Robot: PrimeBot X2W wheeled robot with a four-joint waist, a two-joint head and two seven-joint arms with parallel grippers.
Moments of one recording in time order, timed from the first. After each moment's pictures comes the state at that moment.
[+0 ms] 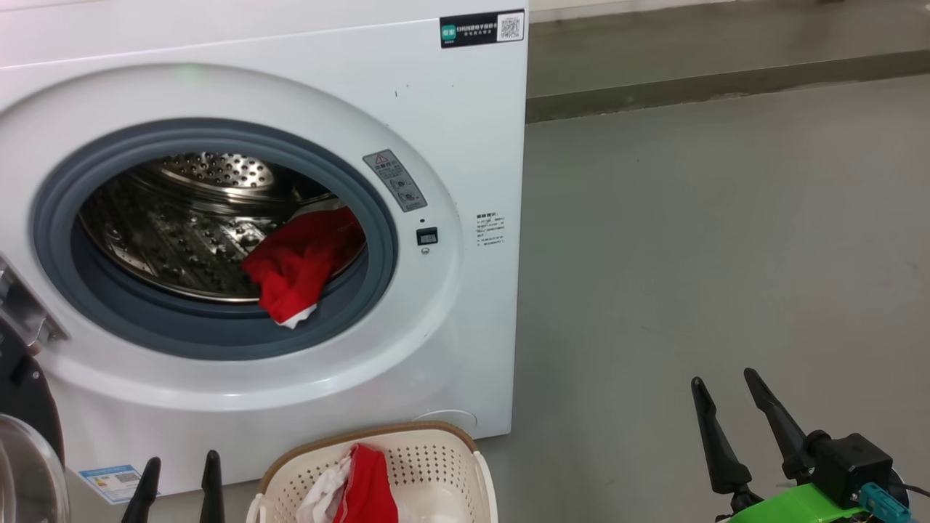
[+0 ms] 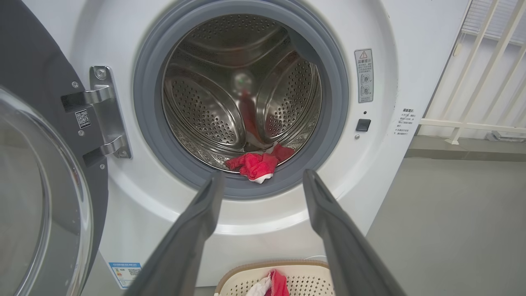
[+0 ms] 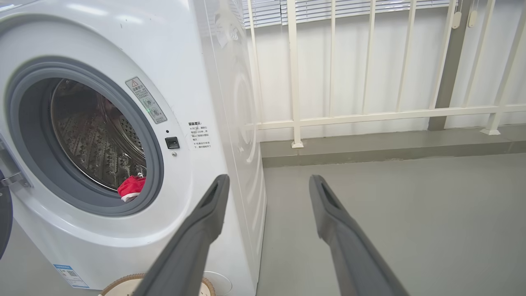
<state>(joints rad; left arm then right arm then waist) 0.13 0.07 0.13 0.14 -0.24 -0.10 -0.25 0.06 -0.06 0.02 0.18 0.29 0.12 -0.26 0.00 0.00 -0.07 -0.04</state>
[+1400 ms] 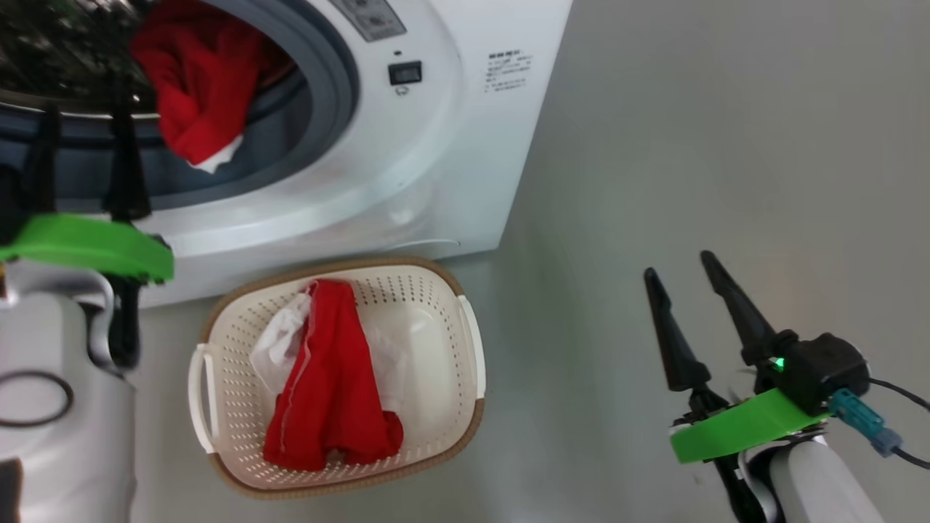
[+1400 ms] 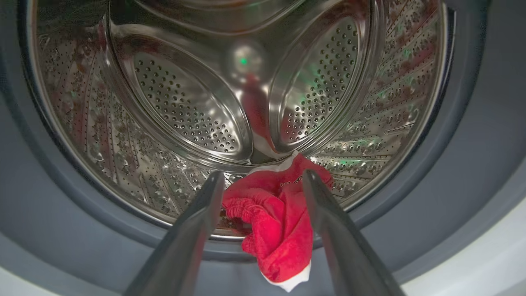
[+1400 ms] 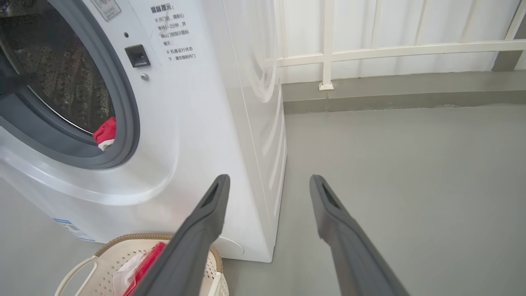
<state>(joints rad) -0.76 0.15 0.10 0.65 -0.27 -0.11 -0.25 -0.17 -0.05 0.10 0.15 0.27 0.12 -0.26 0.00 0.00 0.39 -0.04</state>
